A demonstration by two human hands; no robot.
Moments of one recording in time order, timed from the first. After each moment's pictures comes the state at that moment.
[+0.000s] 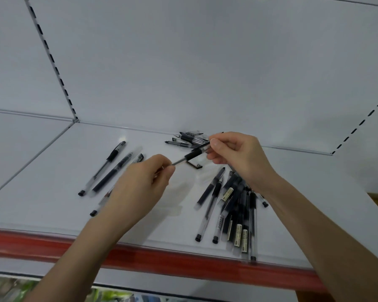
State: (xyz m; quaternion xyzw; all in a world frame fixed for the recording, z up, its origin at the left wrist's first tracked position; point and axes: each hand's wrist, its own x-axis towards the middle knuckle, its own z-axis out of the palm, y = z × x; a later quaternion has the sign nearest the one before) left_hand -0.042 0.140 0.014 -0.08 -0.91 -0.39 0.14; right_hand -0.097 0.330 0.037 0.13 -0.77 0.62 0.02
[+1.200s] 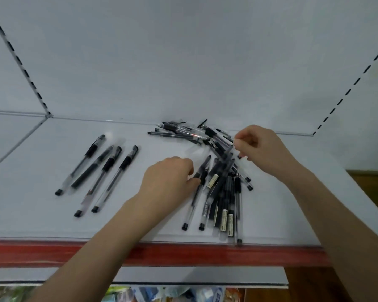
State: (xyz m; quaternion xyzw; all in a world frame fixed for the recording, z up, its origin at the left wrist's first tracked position) left_hand -0.063 0.201 0.004 -0.16 -0.97 -0.18 0.05; right_hand -0.098 0.398 0.025 0.04 -0.91 0.40 0.07
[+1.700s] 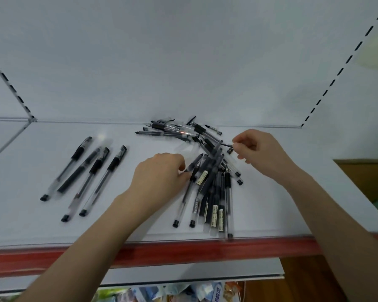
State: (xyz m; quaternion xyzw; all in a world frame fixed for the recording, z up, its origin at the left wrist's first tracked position) left_hand -0.067 0.205 0.008 -0.16 -0.97 -0.17 0.04; right_hand -0.086 0.417 0.013 0.01 -0.90 0.42 0.07
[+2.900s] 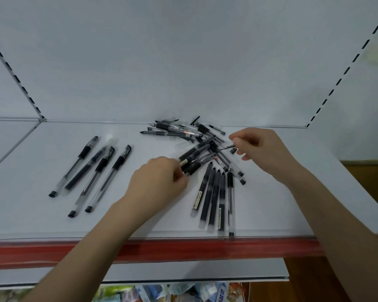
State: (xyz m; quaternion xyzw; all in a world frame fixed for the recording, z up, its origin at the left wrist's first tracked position) left_hand -0.052 0.198 0.011 -0.12 -0.97 -0.22 0.02; right_hand -0.081 0.412 0.021 0.03 -0.87 0.48 0.06
